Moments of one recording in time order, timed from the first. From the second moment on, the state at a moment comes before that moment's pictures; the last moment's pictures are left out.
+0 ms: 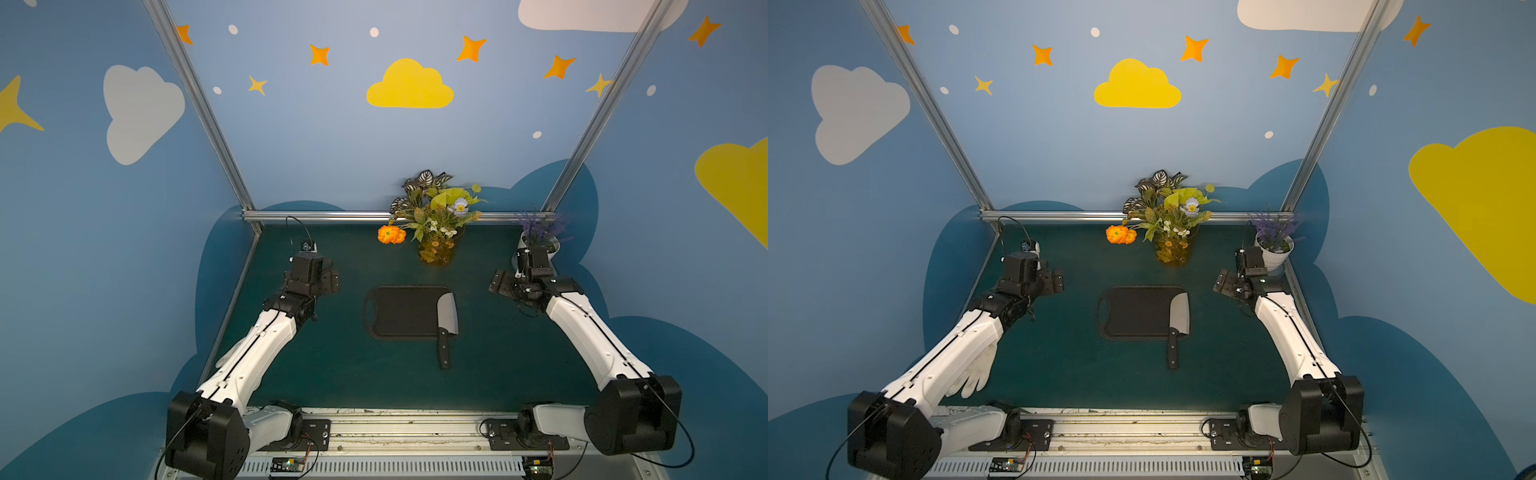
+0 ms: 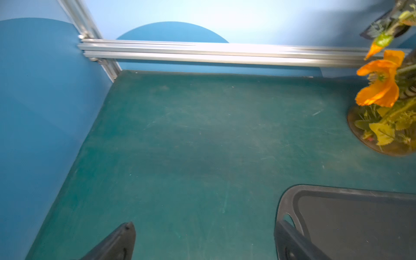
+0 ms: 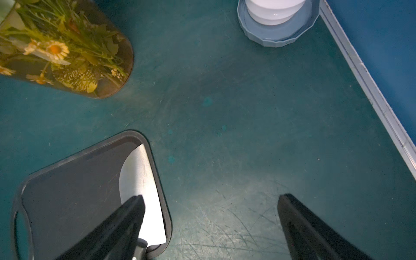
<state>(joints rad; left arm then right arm) -0.24 1.19 0.92 -0.37 -0.31 -0.21 0.13 1.31 1.08 -0.71 0.15 0.45</state>
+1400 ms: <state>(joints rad) -0.15 1.27 0.54 0.18 -0.32 0.03 0.00 1.34 0.69 -0.07 0.25 0.23</state>
